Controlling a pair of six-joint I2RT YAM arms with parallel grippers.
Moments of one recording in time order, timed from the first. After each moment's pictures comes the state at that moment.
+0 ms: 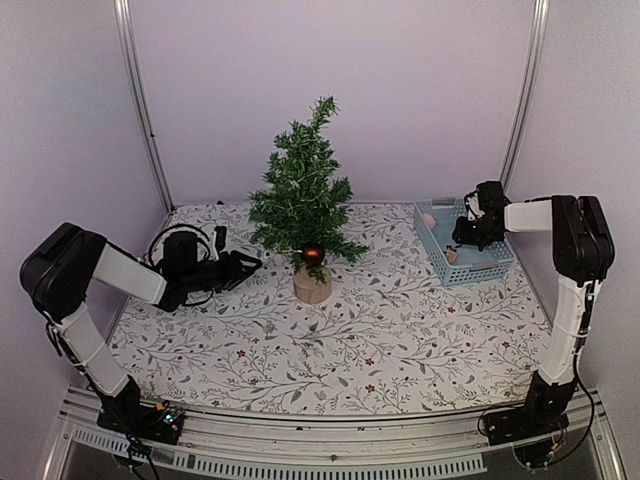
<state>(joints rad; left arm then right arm) -0.33 1.71 0.60 0.71 0.51 -0.77 0.07 2.03 1.38 -0.18 -0.06 0.16</state>
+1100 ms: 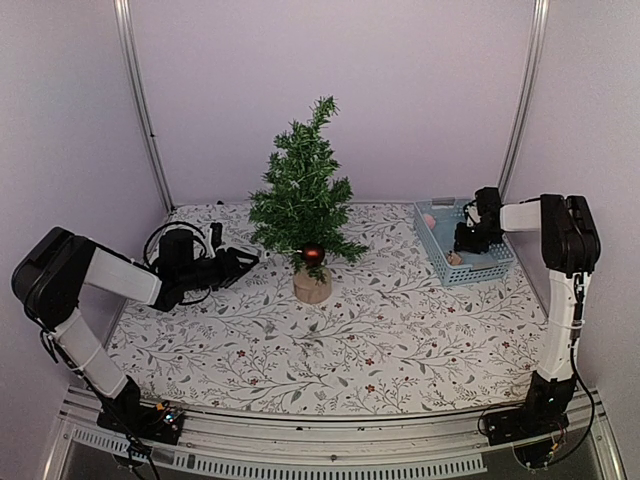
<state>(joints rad) -0.33 1.64 0.59 0.67 0.48 -0.77 0.03 2.19 1.50 -0.26 -0.15 0.21</state>
